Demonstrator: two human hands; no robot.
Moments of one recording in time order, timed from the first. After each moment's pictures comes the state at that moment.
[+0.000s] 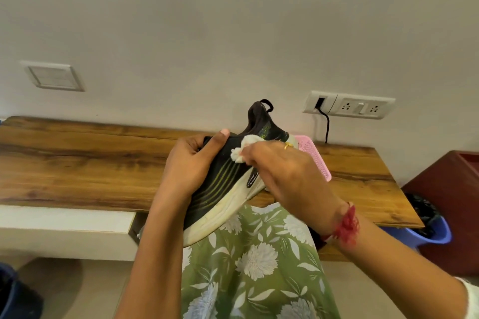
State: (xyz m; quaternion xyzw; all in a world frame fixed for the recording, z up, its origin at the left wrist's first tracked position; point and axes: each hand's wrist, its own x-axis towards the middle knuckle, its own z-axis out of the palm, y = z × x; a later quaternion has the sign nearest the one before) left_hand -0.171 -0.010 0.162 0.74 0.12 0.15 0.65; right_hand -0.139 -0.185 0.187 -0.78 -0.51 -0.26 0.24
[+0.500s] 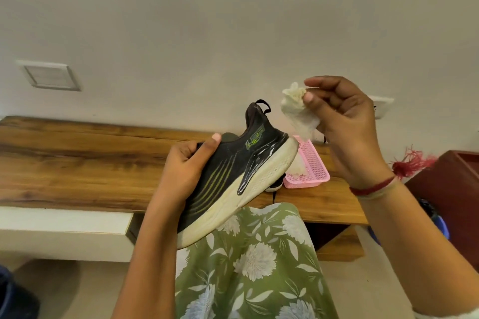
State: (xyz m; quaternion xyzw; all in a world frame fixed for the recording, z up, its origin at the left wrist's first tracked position) left_hand -0.175 -0.011 0.151 0.68 0.09 0.16 0.71; right_hand -0.094 -0.212 0.230 -0.66 -0.22 -0.07 0.72
